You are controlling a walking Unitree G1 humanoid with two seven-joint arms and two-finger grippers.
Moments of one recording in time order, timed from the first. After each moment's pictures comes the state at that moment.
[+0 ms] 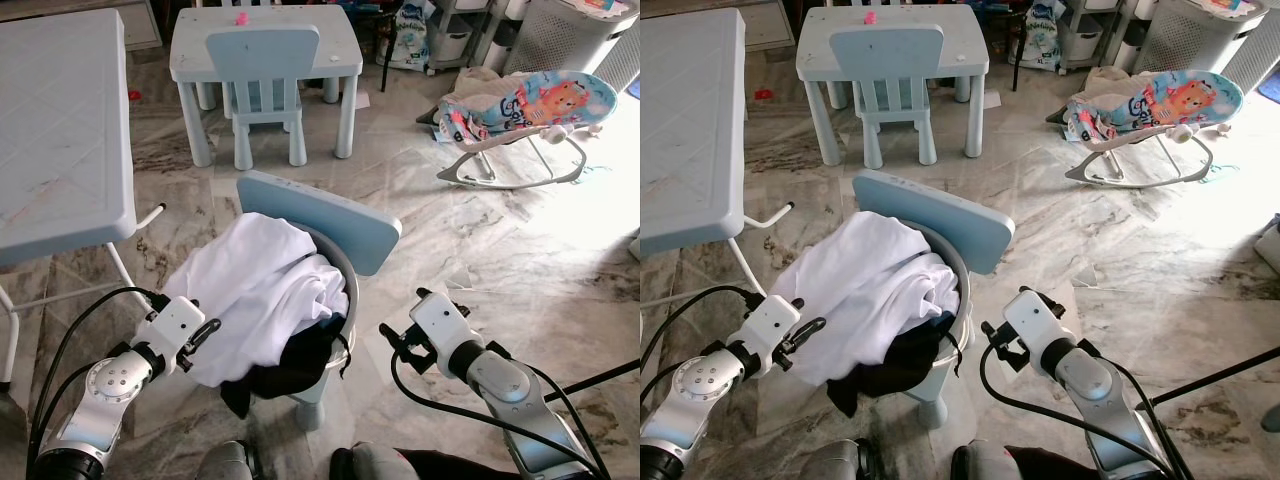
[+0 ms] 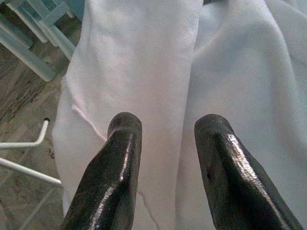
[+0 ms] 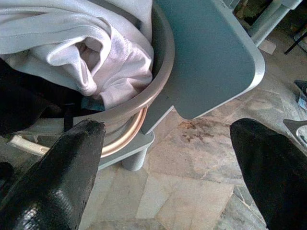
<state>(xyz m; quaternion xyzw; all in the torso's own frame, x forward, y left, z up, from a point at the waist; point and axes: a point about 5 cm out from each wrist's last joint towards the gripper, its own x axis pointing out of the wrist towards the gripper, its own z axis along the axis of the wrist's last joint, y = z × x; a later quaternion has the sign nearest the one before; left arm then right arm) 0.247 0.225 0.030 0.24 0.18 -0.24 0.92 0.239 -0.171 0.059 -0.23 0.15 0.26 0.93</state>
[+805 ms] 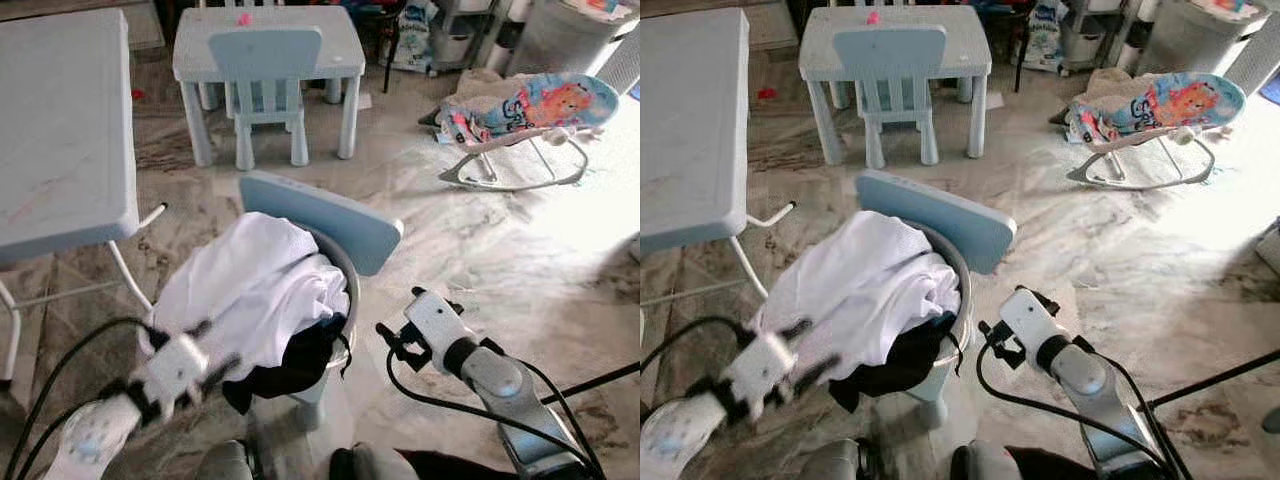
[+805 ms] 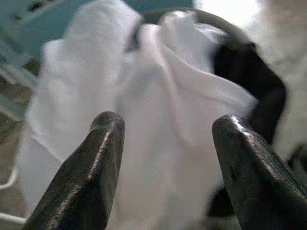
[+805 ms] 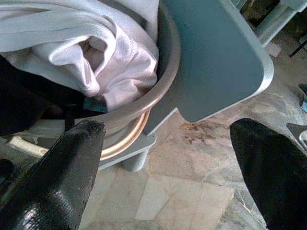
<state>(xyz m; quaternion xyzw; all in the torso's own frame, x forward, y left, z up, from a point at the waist) 0.184 0.207 0.049 0.24 0.13 -0.34 0.90 0.246 -0.167 0.054 -0.23 0.15 0.27 0.92</state>
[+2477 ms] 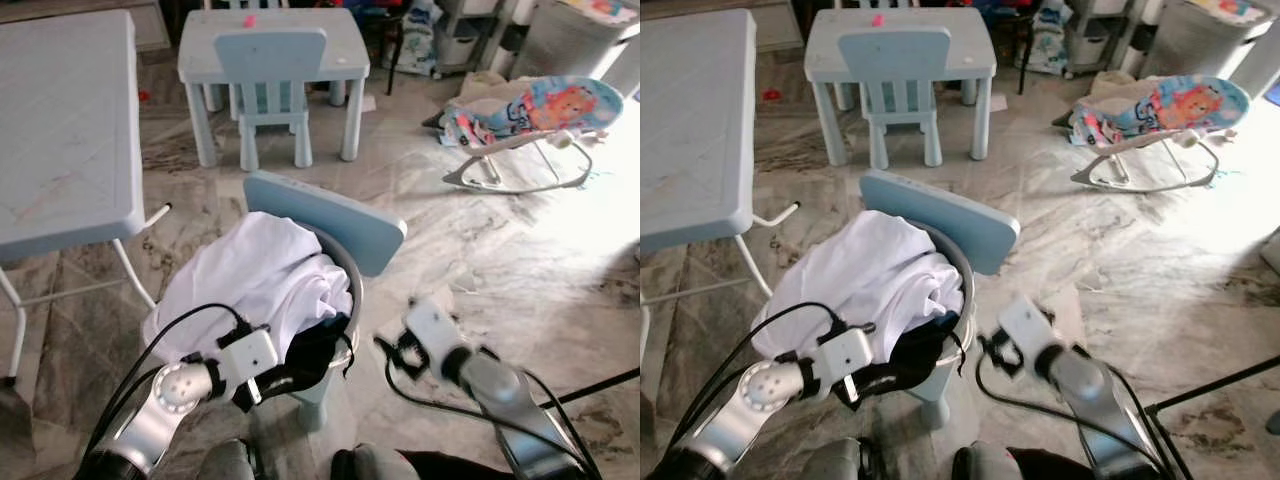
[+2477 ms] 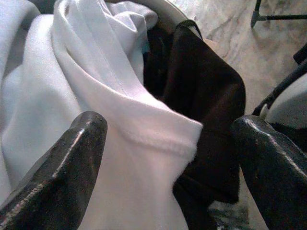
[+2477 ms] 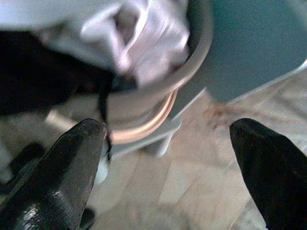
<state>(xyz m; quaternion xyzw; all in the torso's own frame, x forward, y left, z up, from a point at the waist) 0.233 0.142 0.018 0.29 0.18 -0.45 0.82 0.231 -0.171 0.038 -0.21 0.21 0.29 0.91</state>
